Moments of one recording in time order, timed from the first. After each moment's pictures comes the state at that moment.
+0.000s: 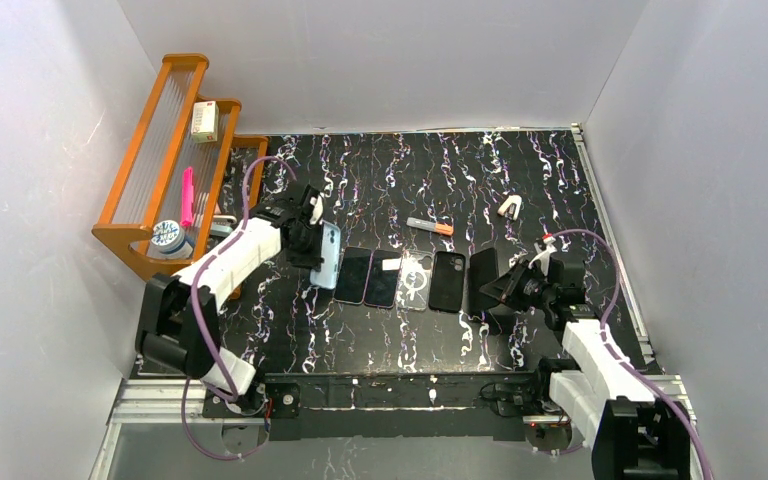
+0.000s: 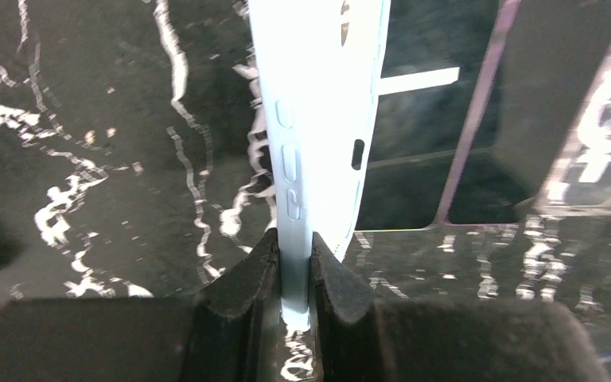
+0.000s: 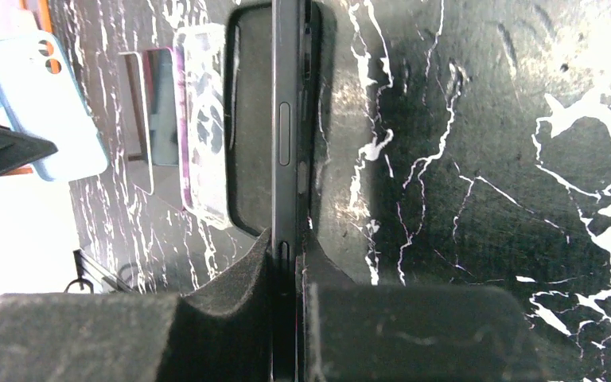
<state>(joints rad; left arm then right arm) -0.39 1.51 1.07 -0.79 -0.01 -0.27 0.02 0.89 0.28 -0.13 -0.56 0.61</state>
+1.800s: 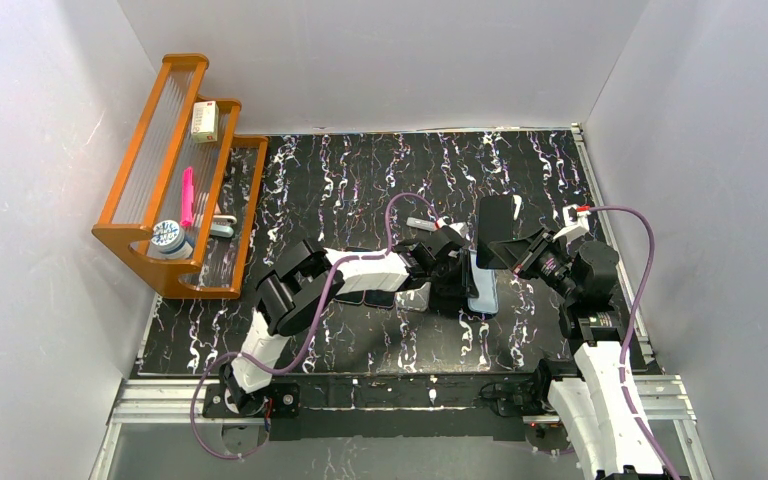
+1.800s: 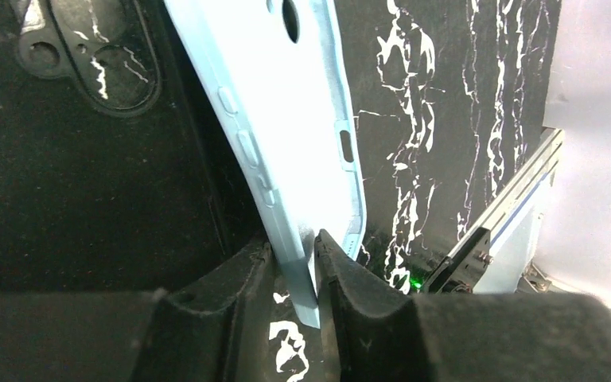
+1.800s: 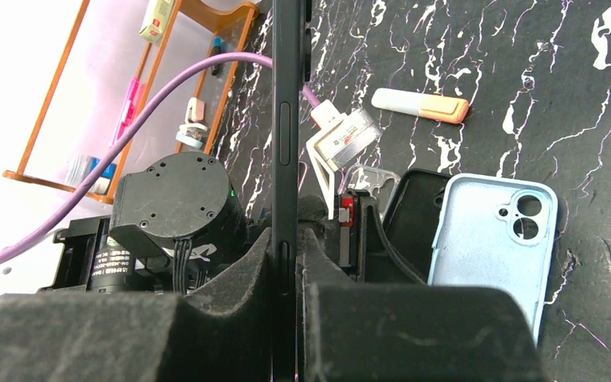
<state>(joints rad) -1.02 2.09 1.36 -0.01 0.18 -0.90 0.02 0.58 0.45 -0.07 -0.58 0.73</state>
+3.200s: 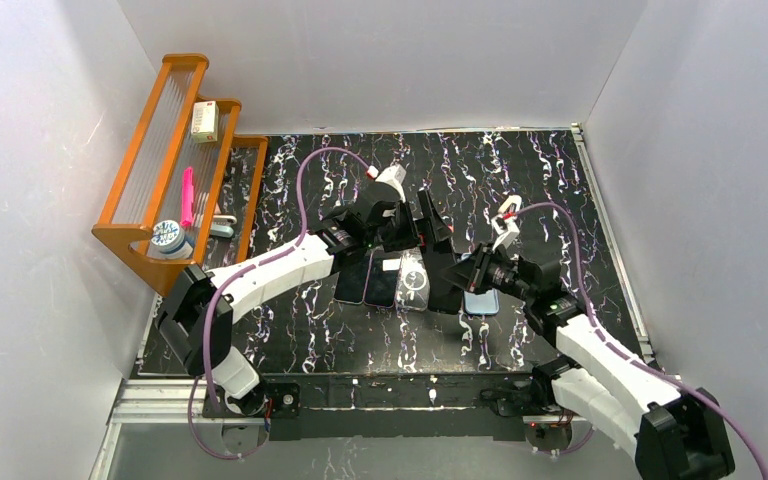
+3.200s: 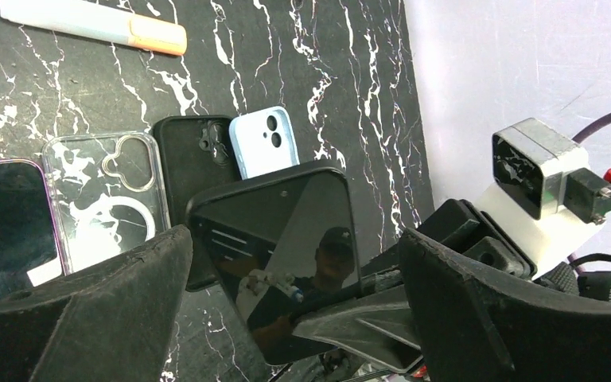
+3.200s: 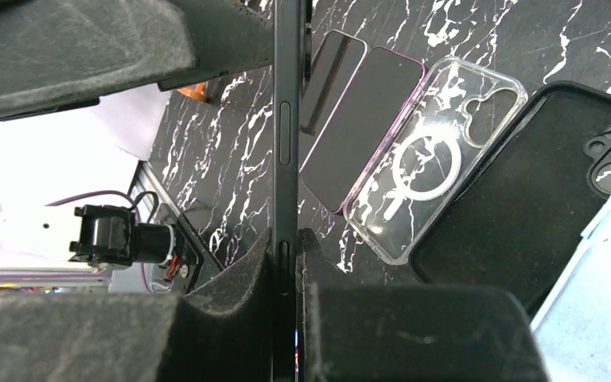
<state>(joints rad) -0.84 1.56 1.19 -0.13 0.04 -0.86 0.41 0.83 0.37 0.16 -0.53 0.71</state>
